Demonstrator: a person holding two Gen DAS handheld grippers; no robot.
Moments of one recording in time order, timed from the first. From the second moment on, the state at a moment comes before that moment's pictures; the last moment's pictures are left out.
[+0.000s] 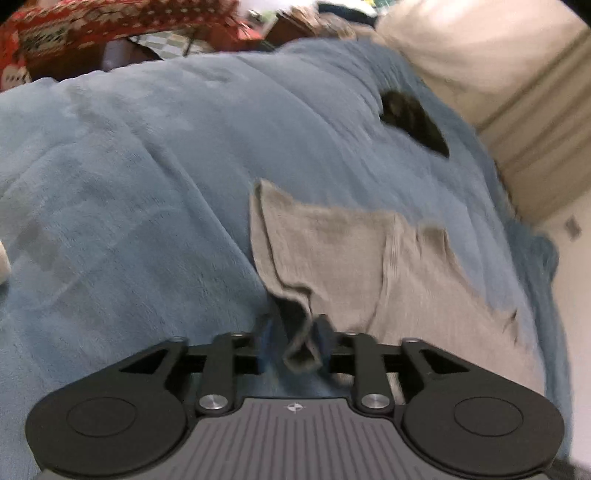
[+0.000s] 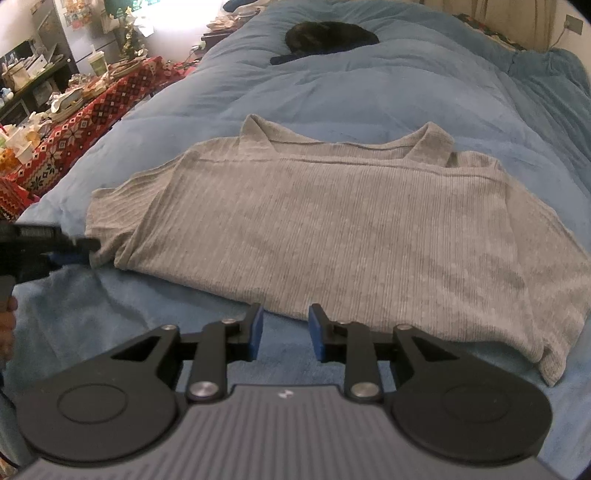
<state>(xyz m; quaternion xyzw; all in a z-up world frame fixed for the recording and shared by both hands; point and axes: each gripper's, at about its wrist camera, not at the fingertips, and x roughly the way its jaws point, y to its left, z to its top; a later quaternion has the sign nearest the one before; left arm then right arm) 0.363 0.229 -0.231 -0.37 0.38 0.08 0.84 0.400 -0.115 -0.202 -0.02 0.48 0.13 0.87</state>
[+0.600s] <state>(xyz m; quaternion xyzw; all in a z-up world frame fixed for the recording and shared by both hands) 0.397 0.191 -0.163 -0.30 0.33 -0.01 0.89 0.400 -0.132 -0.198 0.01 0.47 0.11 0.88</state>
